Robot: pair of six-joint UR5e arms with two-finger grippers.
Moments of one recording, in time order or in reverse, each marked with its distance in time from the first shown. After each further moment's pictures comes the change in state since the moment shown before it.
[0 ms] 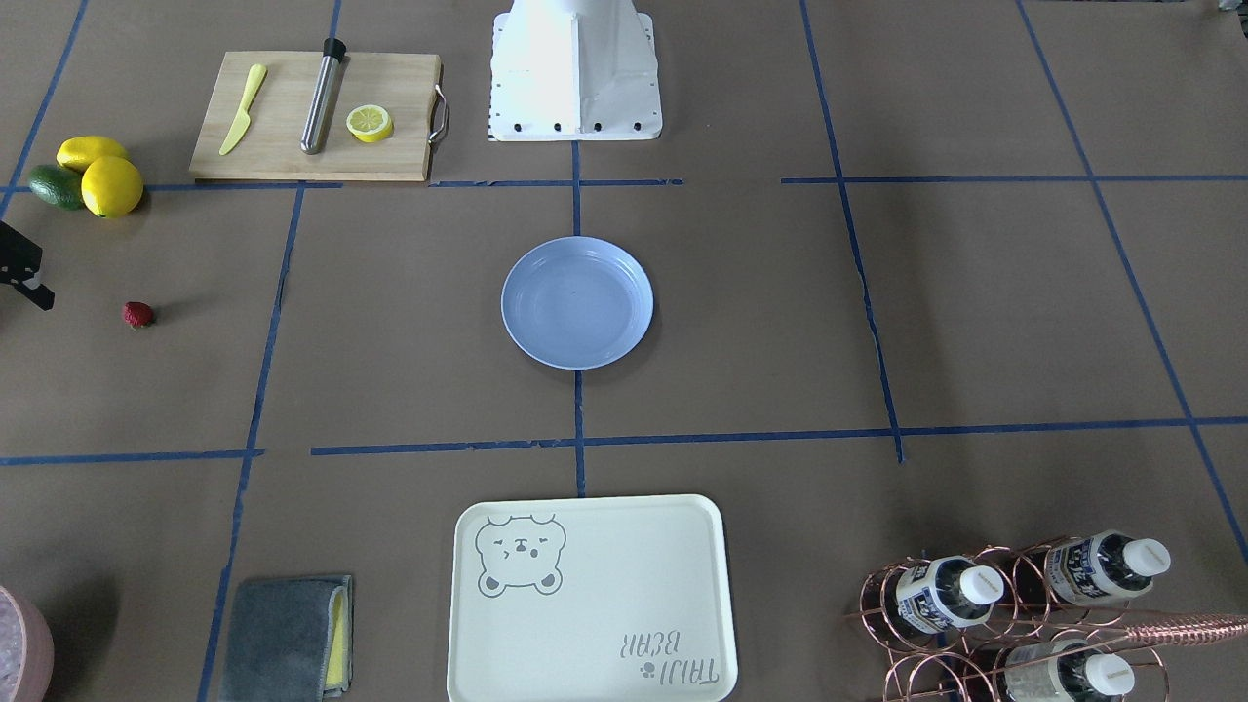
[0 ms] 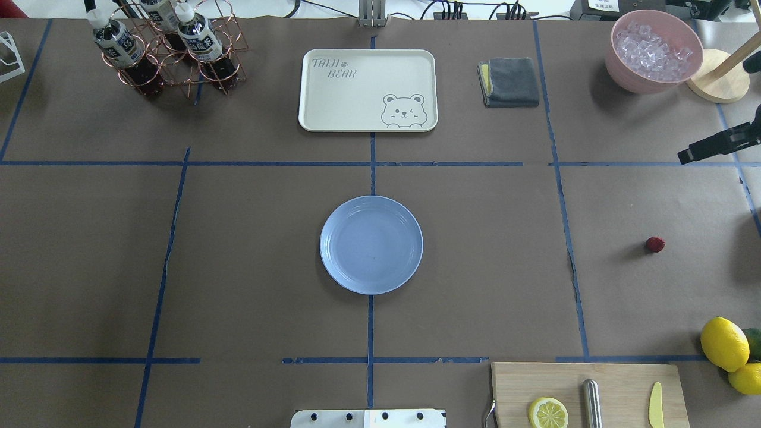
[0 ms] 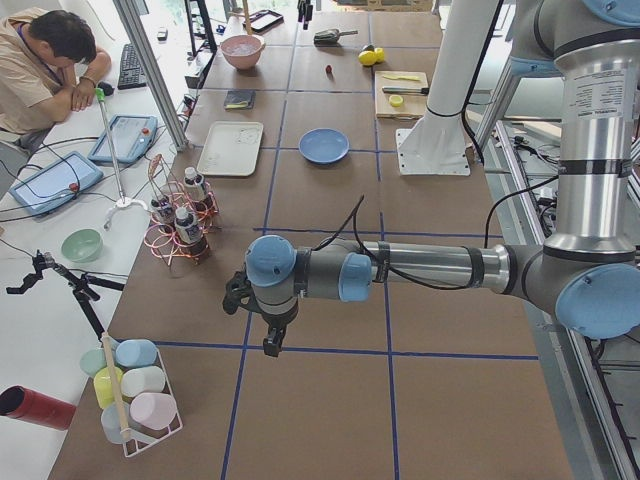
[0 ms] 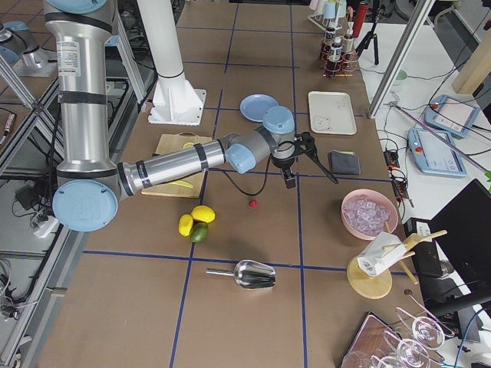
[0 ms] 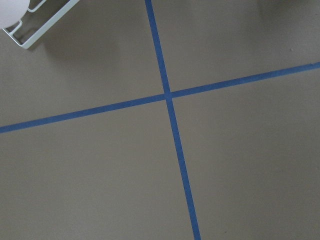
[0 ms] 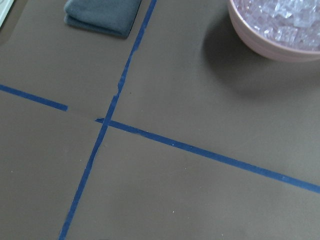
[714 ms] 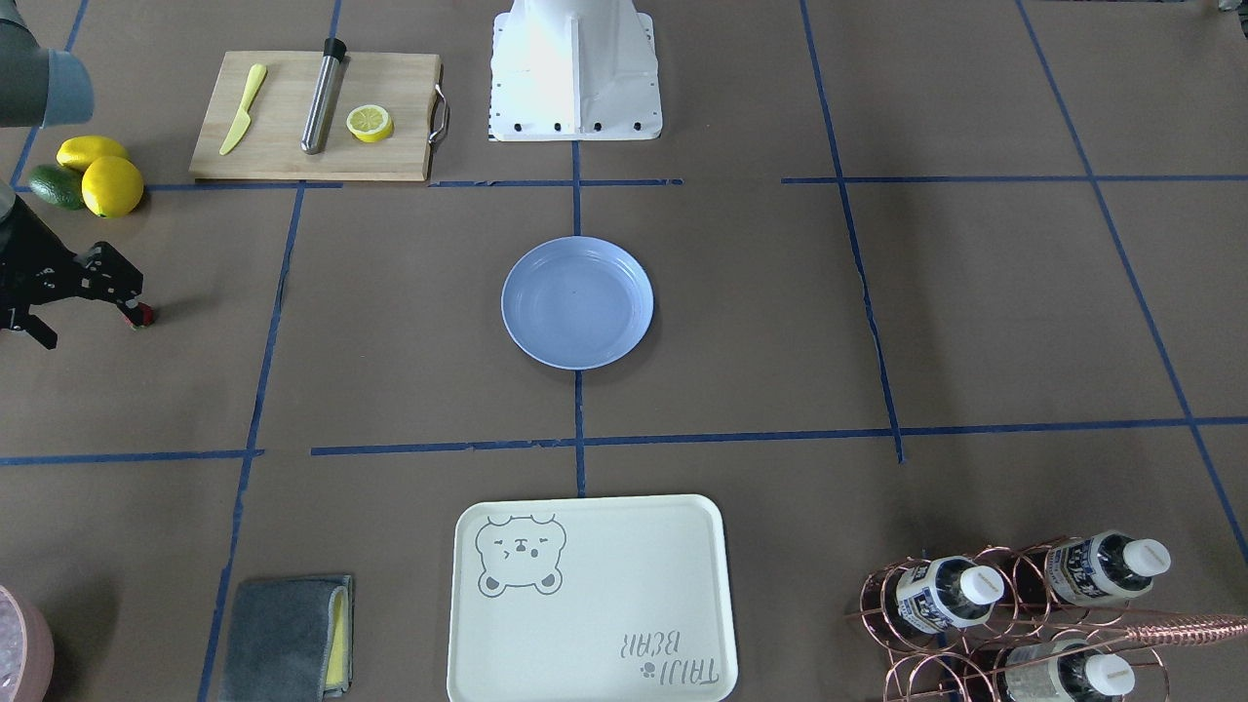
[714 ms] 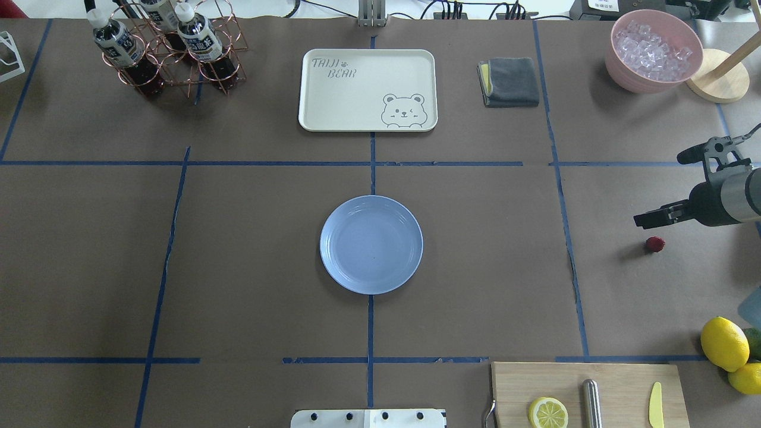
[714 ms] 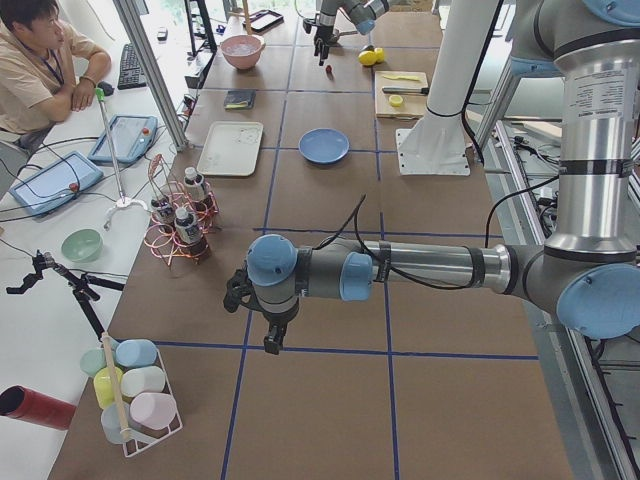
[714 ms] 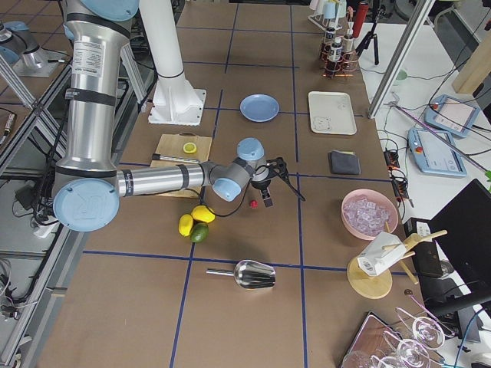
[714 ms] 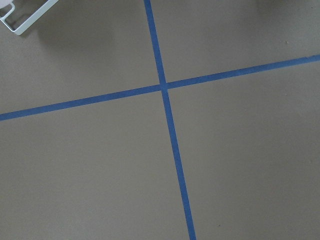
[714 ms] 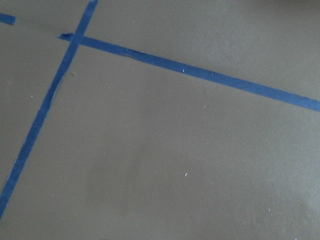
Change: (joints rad) left arm 0.001 -0.009 -0.002 -0.001 -0.010 -0.001; right arm -0.277 -0.117 -0.164 0.419 -0.232 0.236
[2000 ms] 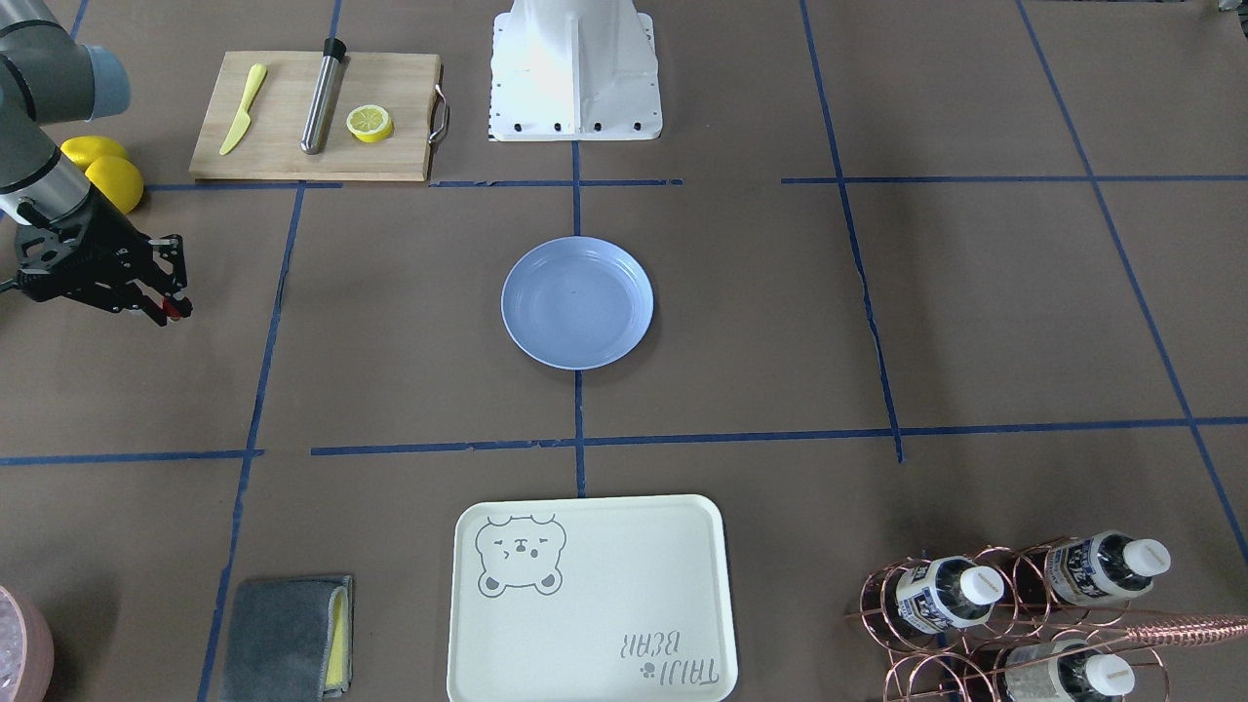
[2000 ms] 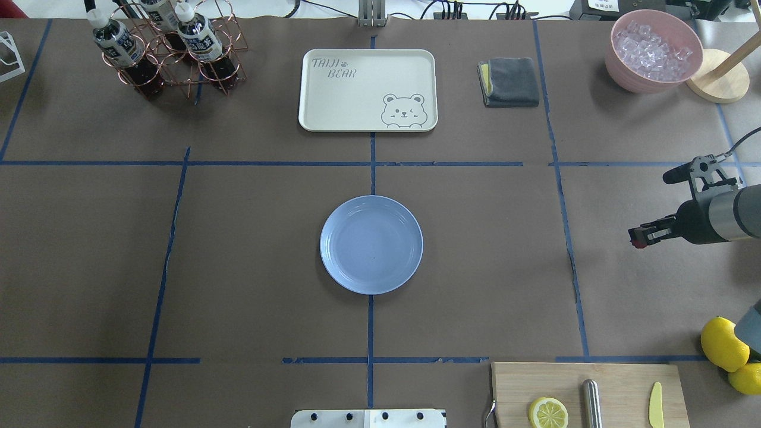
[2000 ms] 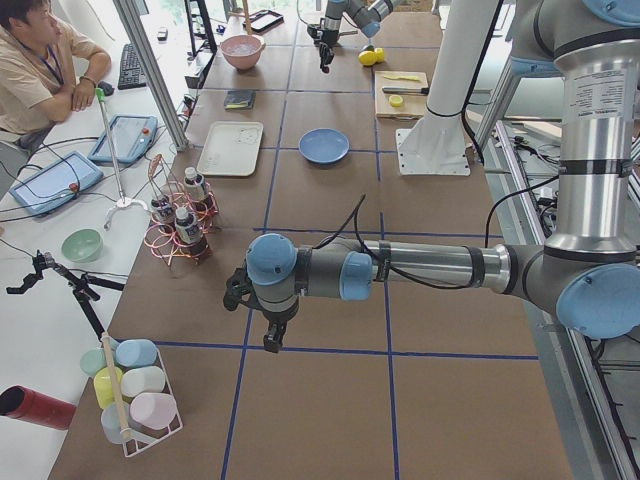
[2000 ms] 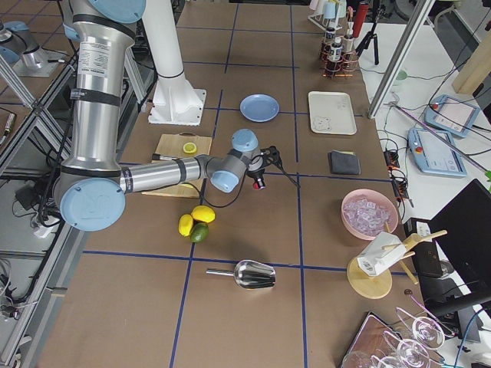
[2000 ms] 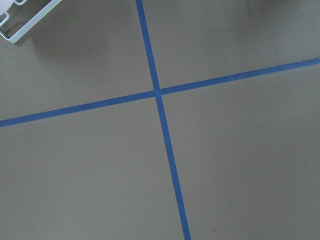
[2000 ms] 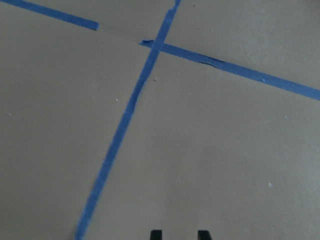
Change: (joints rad) left arm 0.000 -0.001 -0.002 -0.001 -0.005 0.002; right arm -0.069 0.067 0.104 -0.076 -0.002 0.054
